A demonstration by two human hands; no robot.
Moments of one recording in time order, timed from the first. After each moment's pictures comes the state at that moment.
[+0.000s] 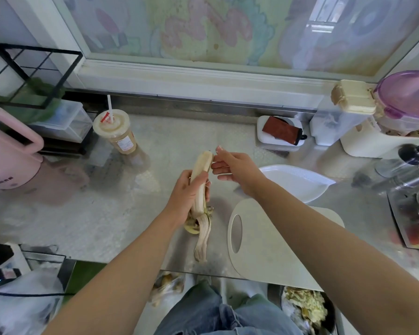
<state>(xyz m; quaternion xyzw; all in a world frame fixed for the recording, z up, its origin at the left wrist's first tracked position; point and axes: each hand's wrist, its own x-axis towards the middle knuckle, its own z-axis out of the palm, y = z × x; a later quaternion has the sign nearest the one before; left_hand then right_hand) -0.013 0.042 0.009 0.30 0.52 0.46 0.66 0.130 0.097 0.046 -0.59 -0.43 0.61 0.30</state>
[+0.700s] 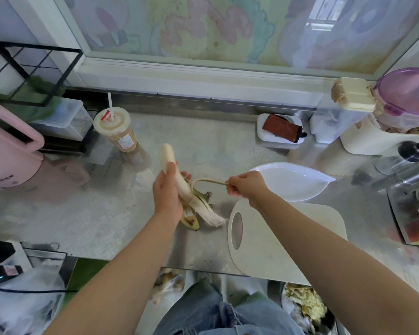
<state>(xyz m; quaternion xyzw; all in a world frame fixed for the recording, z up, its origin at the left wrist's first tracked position) -0.029 0.044 0.002 0.09 0.54 0.63 0.56 0.149 0.078 0.002 -0.71 -0.38 0.54 0.25</state>
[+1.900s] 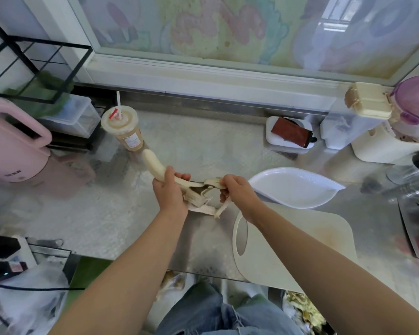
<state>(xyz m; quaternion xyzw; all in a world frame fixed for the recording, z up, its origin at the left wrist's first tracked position) -0.033 0.058 -0.002 0.01 0.57 0.65 0.49 0.117 0.065 0.011 -0.59 -0.47 0.60 0.27</state>
